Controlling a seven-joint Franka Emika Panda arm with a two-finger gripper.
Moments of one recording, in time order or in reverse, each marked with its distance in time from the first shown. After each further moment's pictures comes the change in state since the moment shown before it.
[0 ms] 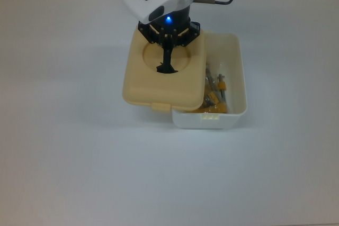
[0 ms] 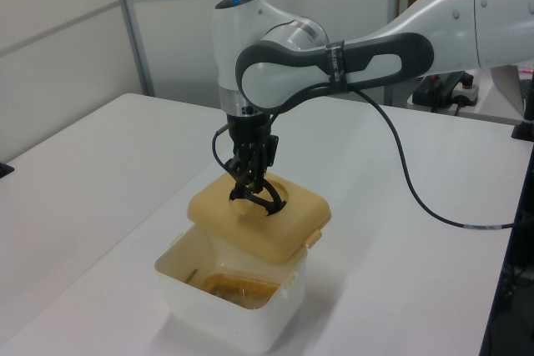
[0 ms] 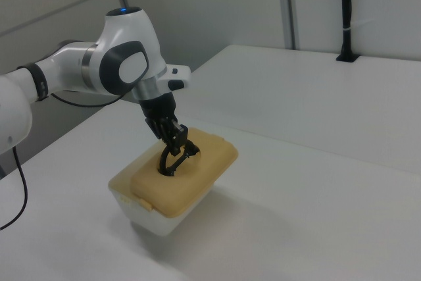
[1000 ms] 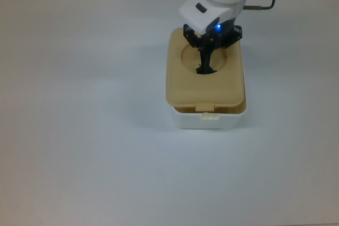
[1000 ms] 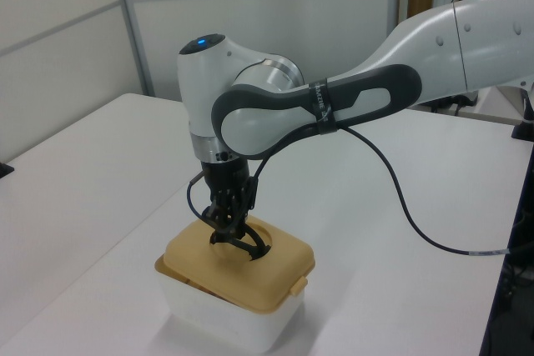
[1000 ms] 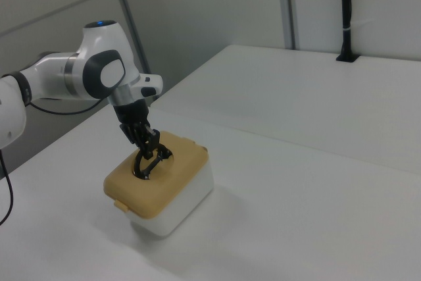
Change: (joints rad) arm 0.137 0.054 0.011 0.009 0.003 0.000 0.085
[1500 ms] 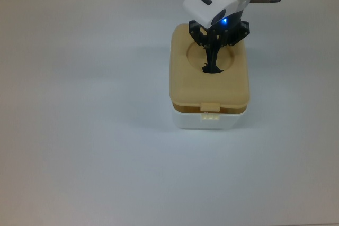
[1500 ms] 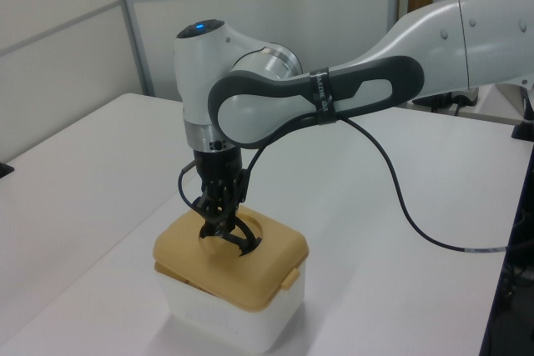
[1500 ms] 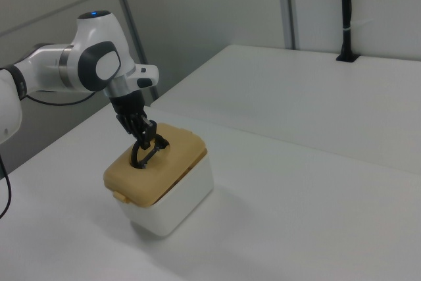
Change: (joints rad) arm 0.006 0.000 0.000 0.044 0.017 0.000 0.001
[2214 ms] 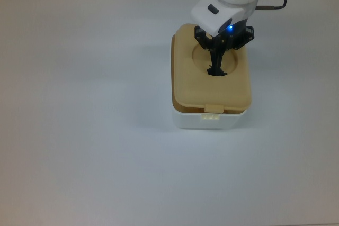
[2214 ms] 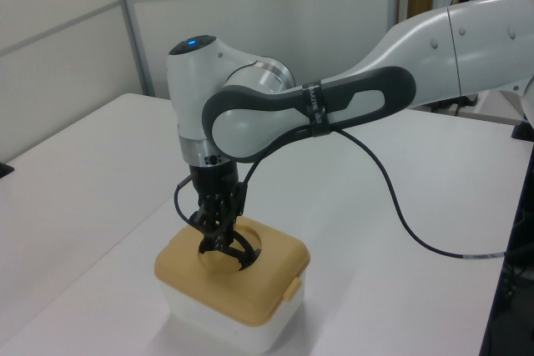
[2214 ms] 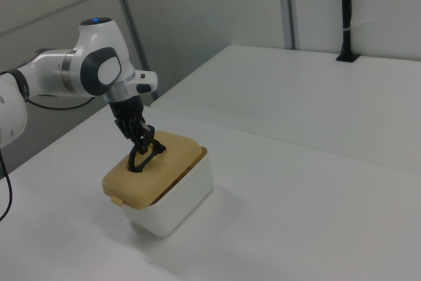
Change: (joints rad) arm 0.003 0.032 0.021 0.003 0.001 0.000 0.015
